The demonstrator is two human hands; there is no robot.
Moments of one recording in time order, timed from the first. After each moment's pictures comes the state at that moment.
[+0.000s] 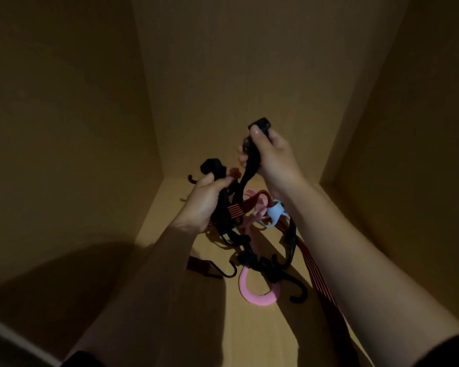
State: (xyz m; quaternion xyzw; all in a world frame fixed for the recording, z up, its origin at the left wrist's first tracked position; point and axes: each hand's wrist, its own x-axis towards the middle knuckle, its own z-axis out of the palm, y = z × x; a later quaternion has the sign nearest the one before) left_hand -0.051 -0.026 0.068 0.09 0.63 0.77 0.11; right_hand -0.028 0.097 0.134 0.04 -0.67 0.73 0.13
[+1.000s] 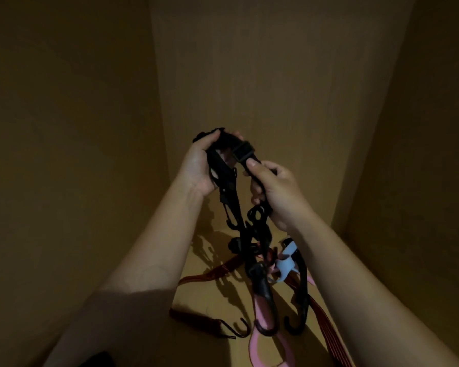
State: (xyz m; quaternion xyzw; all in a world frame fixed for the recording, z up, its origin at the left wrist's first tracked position) left_hand -0.078 -0.035 0.218 0.15 0.38 0.90 0.12; right_hand -0.024 0.090 0.184 0.13 -0.65 0.73 0.13
